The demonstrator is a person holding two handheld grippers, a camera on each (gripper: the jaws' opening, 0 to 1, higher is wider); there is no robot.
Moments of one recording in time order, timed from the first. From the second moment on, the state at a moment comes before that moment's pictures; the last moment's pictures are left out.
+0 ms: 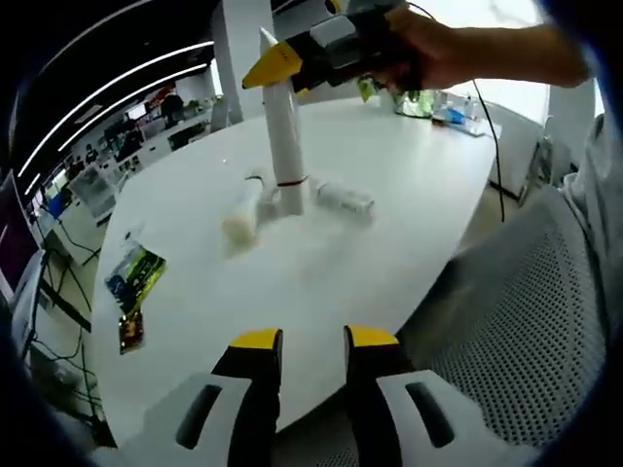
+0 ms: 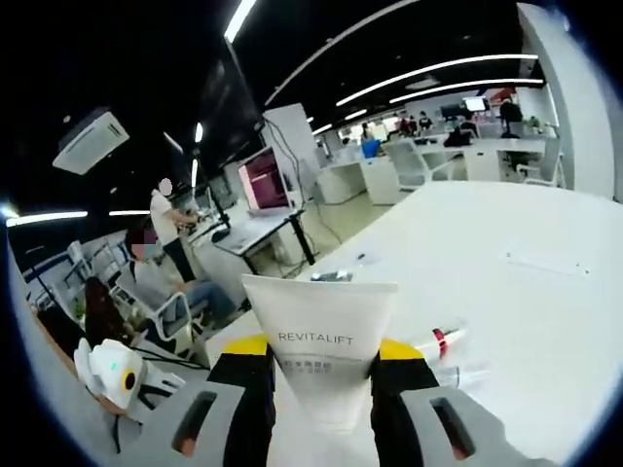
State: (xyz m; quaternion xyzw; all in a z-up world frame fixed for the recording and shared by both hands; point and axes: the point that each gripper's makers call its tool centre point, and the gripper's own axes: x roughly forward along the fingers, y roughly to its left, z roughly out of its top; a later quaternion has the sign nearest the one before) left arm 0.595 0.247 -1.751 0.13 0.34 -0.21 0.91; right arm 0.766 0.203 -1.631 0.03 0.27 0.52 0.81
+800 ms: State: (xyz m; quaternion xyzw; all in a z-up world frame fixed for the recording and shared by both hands) left arm 0.592 0.244 -1.762 0.14 0.36 -0.22 0.89; right arm 0.859 0.159 -1.623 0.02 0.23 0.43 0.87
